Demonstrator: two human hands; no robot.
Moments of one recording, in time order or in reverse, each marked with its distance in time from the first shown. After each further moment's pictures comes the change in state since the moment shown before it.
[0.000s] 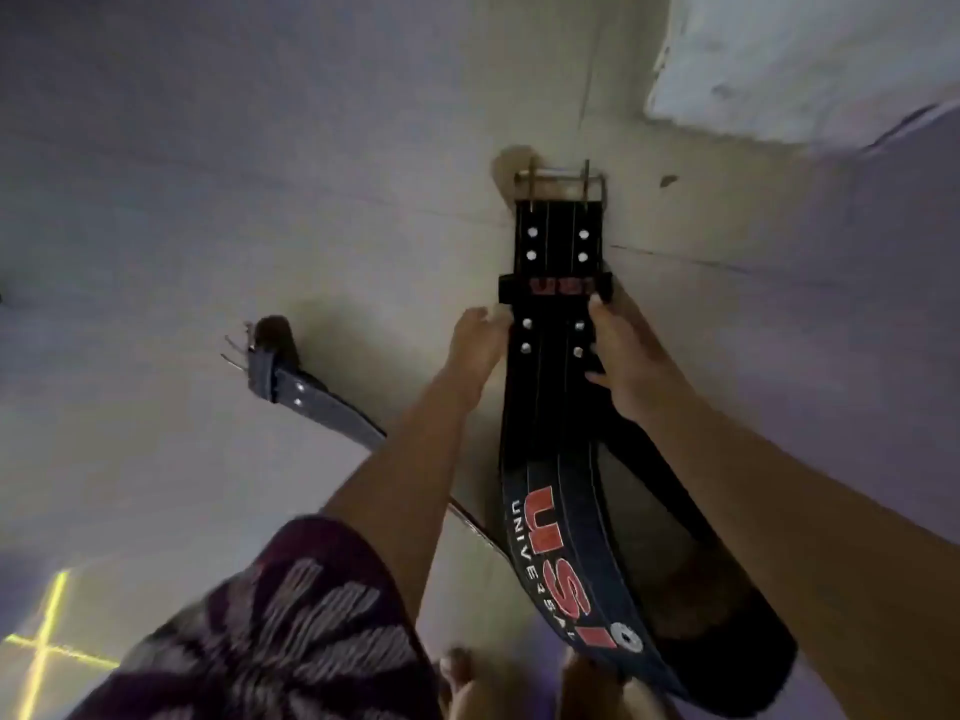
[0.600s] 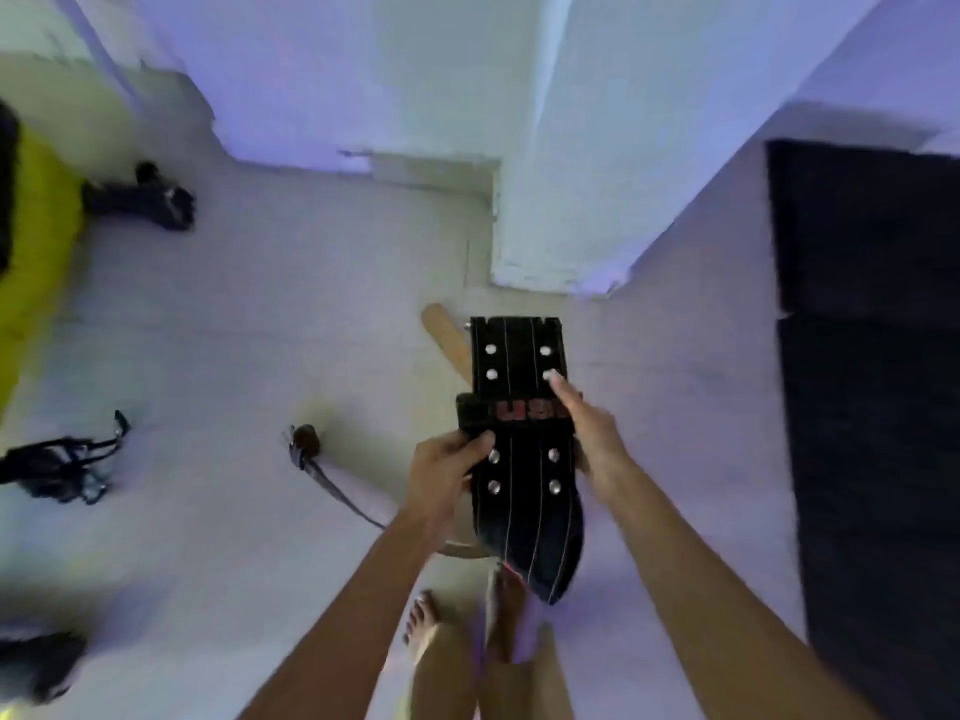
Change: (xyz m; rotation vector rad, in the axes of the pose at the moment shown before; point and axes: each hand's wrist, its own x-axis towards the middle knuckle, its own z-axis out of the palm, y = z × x) left_hand -0.391 0.156 -0.032 -0.274 -0.240 0.085; right_hand -0.338 -0.208 -0.147 0.311 0.044 0.136
